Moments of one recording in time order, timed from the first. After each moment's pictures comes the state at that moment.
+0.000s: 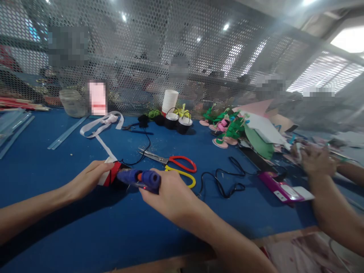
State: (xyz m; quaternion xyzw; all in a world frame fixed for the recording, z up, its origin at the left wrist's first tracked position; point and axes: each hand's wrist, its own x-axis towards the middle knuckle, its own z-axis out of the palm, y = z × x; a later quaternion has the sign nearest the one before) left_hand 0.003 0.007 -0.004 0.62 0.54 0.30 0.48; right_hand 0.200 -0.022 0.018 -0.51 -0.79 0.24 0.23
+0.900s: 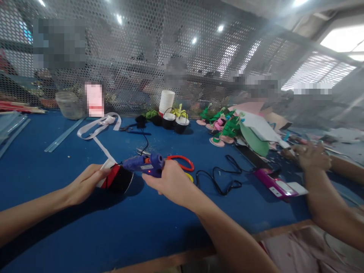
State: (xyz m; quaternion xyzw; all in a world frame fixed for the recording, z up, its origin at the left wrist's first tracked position) left_hand -0.003 0.005 -0.009 0.71 0.49 0.28 0.42; right_hand 0.206 -0.006 0.020 -0.53 -0.73 0.36 0.26
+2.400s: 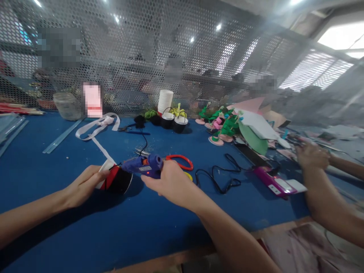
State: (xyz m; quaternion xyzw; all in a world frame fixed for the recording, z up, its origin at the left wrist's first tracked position) left_hand -0.003 0.003 -0.008 0.75 0.48 0.26 0.39; right_hand 0.210 -0.007 0.020 -0.53 -0.73 0.36 0.25
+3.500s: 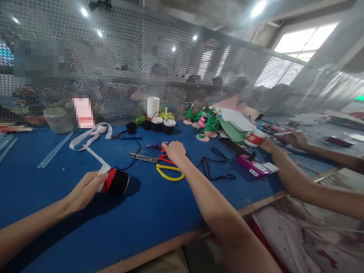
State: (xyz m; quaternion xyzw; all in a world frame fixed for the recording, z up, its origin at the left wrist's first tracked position) left_hand -0.003 0.003 -0.010 0.70 0.51 0.29 0.41; right_hand 0.249 0.102 -0.022 -0.75 -0.62 0.07 0.21
